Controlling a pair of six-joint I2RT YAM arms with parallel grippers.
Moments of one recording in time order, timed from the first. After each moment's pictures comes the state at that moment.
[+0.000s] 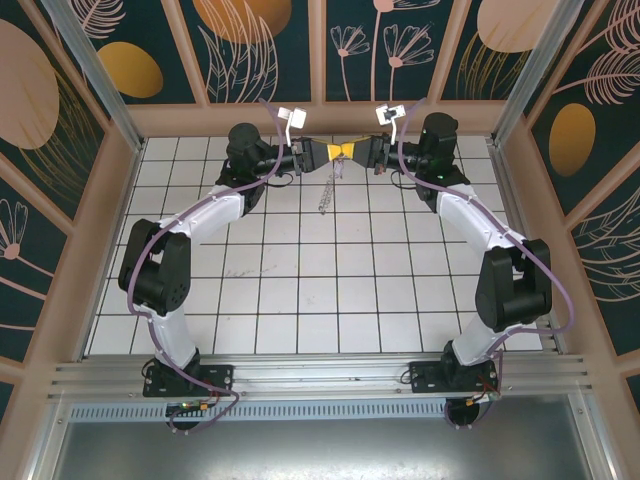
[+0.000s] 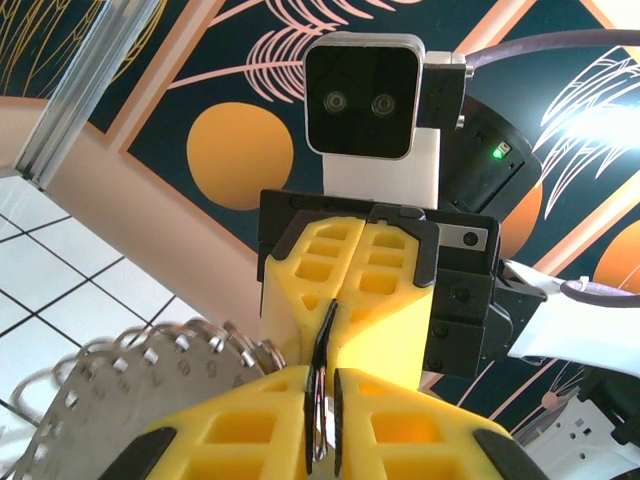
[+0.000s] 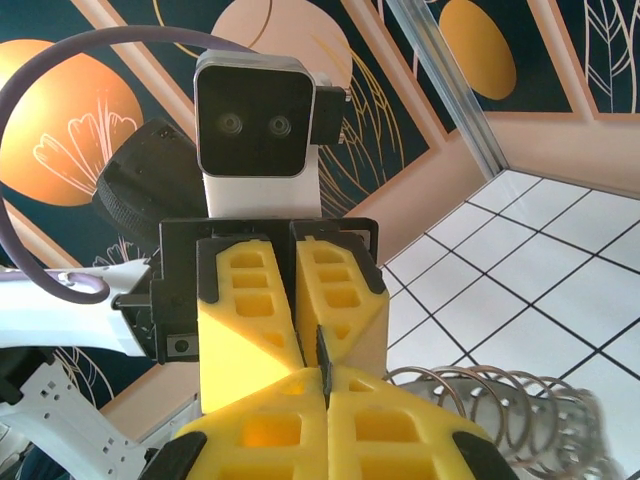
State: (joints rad) left arm -0.44 1.86 1.38 0.68 1.01 -0.89; right arm 0.27 1.64 1.29 0.35 -1.10 0.57
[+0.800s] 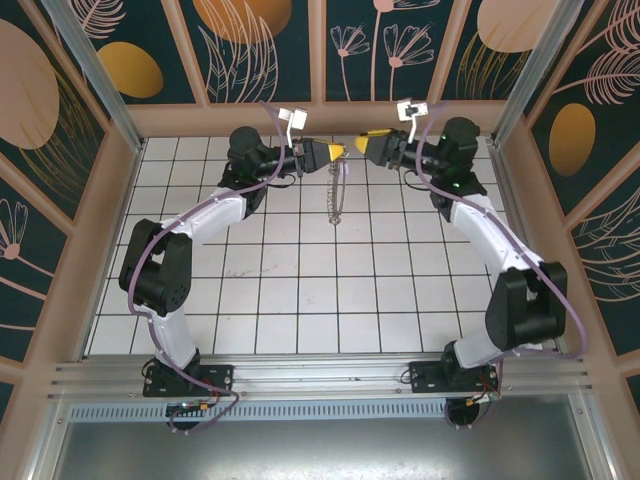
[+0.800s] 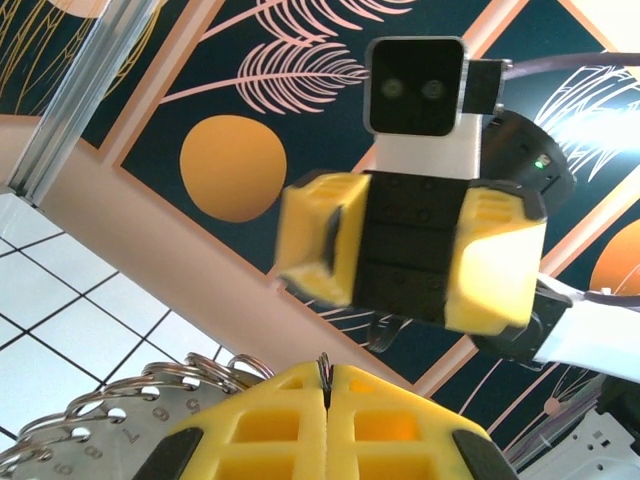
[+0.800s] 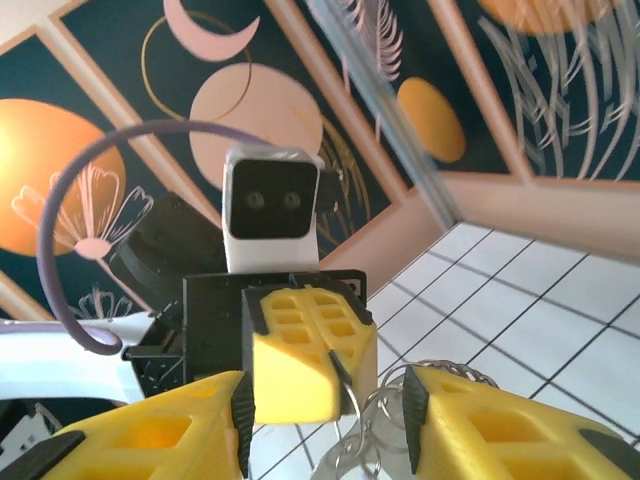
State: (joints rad) left arm -0.45 1.86 1.36 0.74 0.99 -0.90; right arm 0.21 1.47 1.19 0.39 -0.98 0.62
